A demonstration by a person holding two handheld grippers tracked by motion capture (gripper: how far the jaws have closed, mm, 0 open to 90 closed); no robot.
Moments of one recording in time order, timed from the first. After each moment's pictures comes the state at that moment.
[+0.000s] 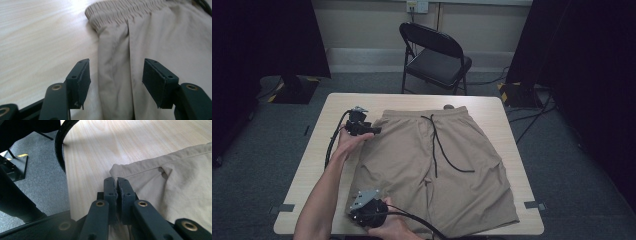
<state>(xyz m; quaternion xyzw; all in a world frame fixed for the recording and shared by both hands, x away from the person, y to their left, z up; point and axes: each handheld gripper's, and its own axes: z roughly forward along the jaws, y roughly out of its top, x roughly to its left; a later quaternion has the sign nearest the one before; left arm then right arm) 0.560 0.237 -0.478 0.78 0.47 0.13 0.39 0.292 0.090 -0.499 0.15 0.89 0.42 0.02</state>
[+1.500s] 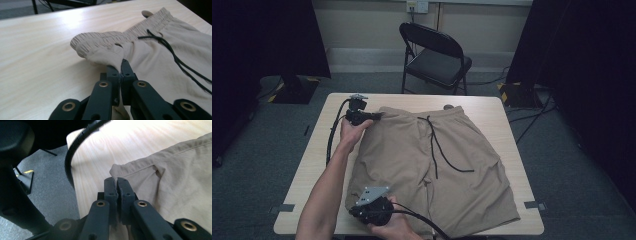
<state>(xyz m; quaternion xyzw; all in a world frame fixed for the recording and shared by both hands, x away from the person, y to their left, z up) 0.563 0.227 -0.423 0.76 0.47 0.12 0.43 0.290 0.074 -0.478 0.17 0.87 0.47 0.01</state>
